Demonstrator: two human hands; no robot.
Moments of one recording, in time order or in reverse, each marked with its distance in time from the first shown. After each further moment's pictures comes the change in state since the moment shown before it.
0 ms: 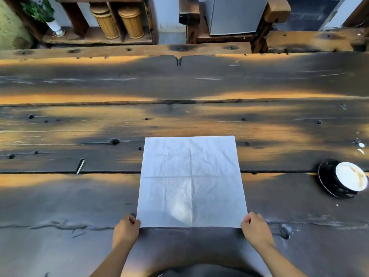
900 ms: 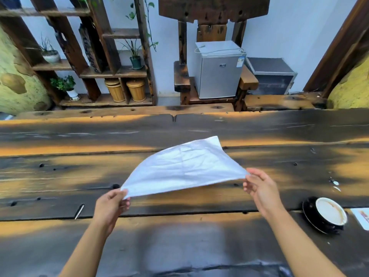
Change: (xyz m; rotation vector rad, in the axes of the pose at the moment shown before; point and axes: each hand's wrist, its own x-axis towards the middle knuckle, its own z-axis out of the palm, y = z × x) left_hand 0.001 0.140 -0.156 -1.043 -0.096 0.337; right_hand -0.009 -0.121 -0.200 1.367 0.087 -0.427
